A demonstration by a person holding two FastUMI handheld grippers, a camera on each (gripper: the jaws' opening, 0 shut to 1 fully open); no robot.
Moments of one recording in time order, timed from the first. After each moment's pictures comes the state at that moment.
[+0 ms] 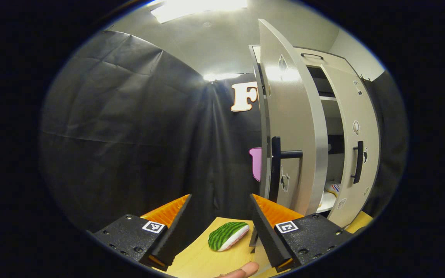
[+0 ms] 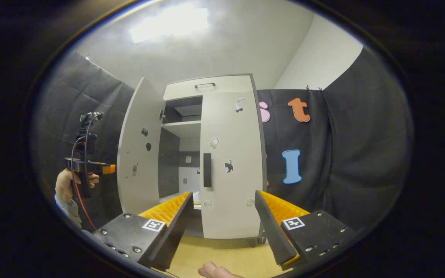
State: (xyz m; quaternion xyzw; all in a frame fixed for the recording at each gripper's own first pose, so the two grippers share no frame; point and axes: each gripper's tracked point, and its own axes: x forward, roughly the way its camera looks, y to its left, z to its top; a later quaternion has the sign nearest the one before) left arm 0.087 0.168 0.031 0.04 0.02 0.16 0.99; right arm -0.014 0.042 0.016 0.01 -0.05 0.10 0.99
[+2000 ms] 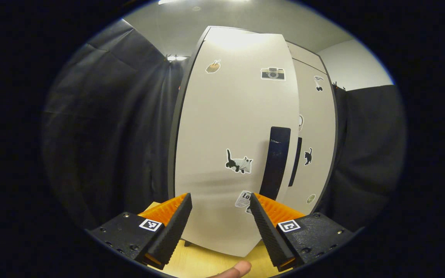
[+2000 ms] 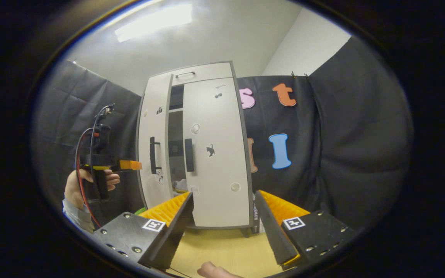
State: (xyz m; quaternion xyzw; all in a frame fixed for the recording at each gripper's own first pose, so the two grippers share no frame) left arm 0.100 0.075 0.000 -0.04 0.08 -0.03 1.00; right arm -0.006 -0.006 -0.026 0.03 -0.01 0.06 1.00
